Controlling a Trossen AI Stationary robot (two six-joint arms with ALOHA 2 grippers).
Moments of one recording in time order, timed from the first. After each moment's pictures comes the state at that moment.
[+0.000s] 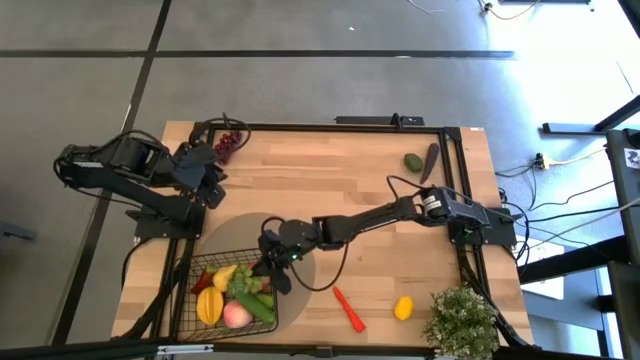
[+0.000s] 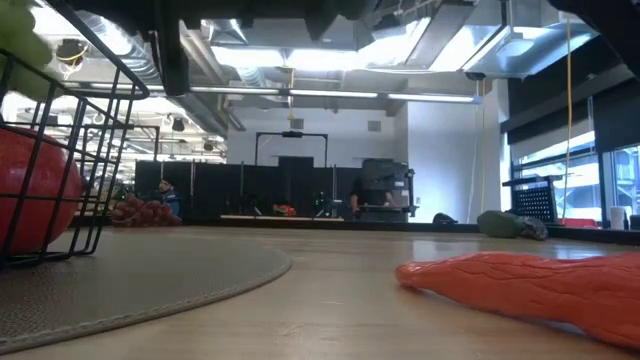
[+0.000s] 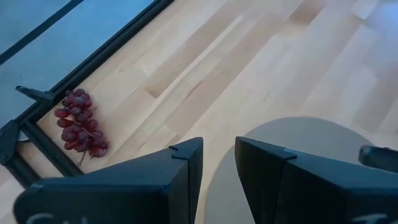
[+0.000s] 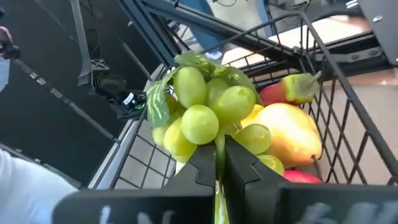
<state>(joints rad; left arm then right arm) -0.17 0.88 1.26 -1.33 -0.53 -0.73 0.21 2.33 1.86 0.20 -0.29 0.47</state>
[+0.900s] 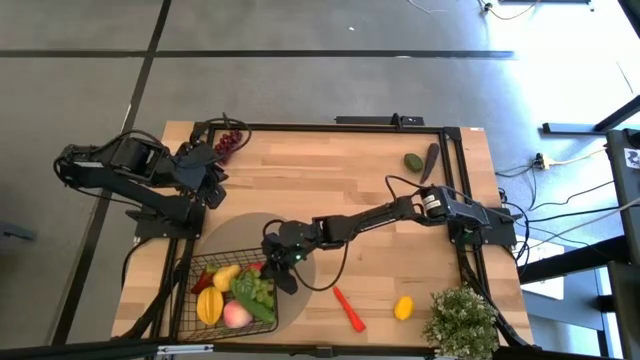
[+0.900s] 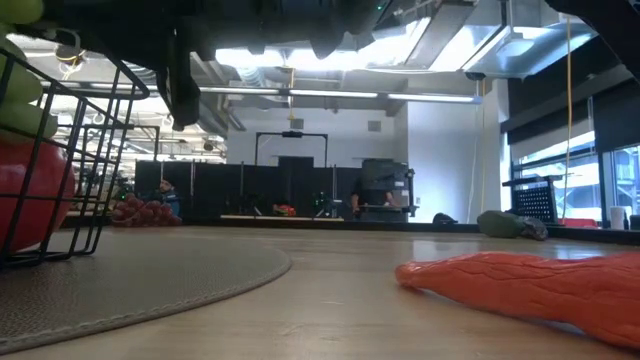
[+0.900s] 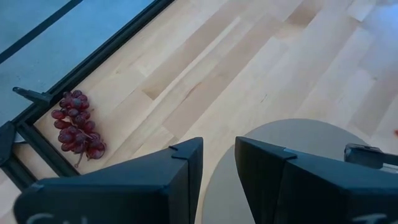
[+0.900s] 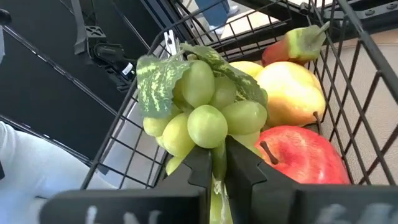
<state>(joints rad) -0.17 0.88 1.26 -1.32 -0.53 -0.73 0.20 2.33 1.81 0.15 -0.37 0.45</state>
